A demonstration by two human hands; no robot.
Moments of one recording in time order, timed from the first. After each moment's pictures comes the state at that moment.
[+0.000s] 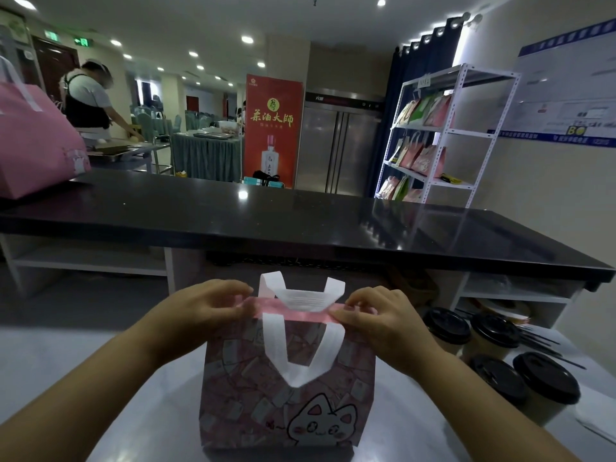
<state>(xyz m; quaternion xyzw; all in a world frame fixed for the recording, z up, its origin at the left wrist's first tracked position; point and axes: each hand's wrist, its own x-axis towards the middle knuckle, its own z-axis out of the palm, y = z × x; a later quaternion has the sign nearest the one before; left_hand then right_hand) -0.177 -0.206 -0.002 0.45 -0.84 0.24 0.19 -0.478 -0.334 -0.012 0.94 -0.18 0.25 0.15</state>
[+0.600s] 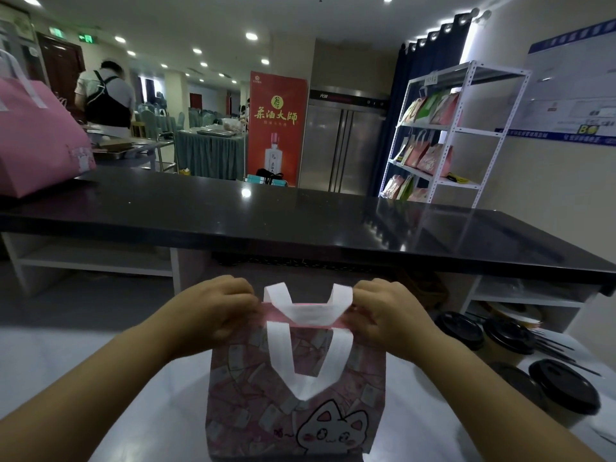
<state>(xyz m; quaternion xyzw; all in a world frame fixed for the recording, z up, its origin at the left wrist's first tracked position) -0.169 -0.223 -0.005 0.50 -0.83 0.16 0.19 -0.449 -0.344 0.004 0.94 -0.24 0.22 0.07</state>
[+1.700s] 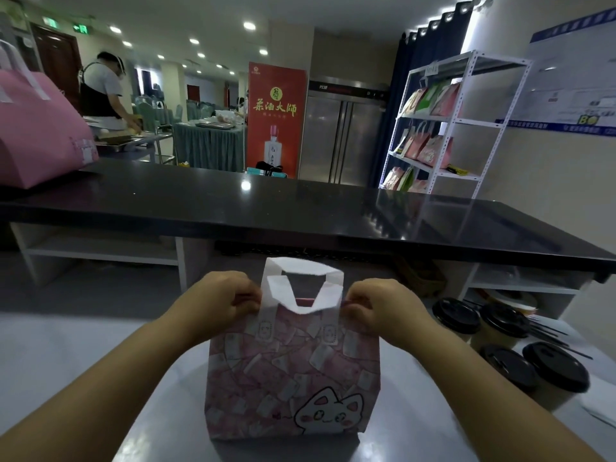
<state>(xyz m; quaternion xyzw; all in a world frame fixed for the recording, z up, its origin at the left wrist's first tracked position) -0.183 -0.218 -0.007 0.64 -0.72 -0.01 0.27 -0.445 -0.328 0.003 0.91 -0.38 0.15 -0.04</state>
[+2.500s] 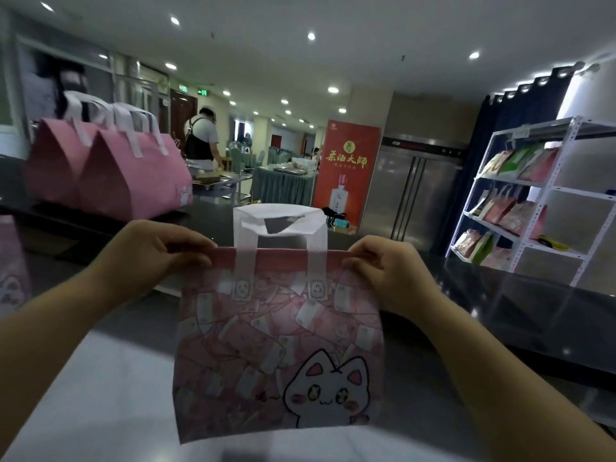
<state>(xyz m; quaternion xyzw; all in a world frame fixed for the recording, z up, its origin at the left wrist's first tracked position) -0.082 -0.153 0.110 0.66 -0.57 0.07 0.48 -0.327 -0.367 0.123 0.91 -0.16 0.34 -0.14</state>
